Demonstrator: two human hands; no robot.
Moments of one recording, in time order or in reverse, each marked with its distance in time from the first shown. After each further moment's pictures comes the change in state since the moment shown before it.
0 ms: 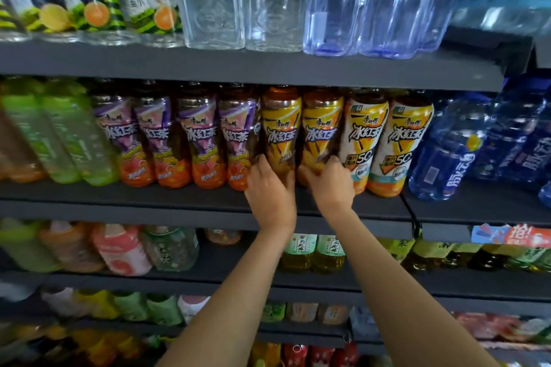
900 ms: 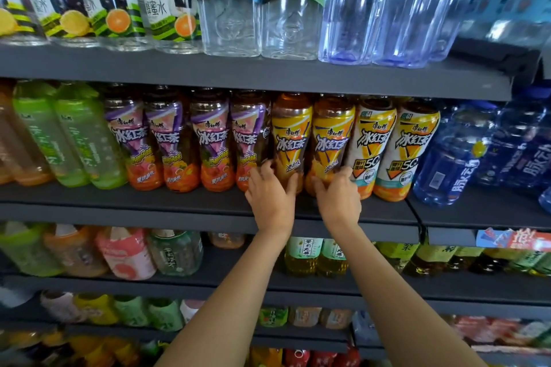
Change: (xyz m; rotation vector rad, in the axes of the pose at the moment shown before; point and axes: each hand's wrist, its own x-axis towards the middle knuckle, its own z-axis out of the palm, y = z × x) left_hand 0.010 -0.015 -0.011 -0.082 -0.036 0.031; right_hand -0.019 -0.003 0.009 0.012 0.055 0.076
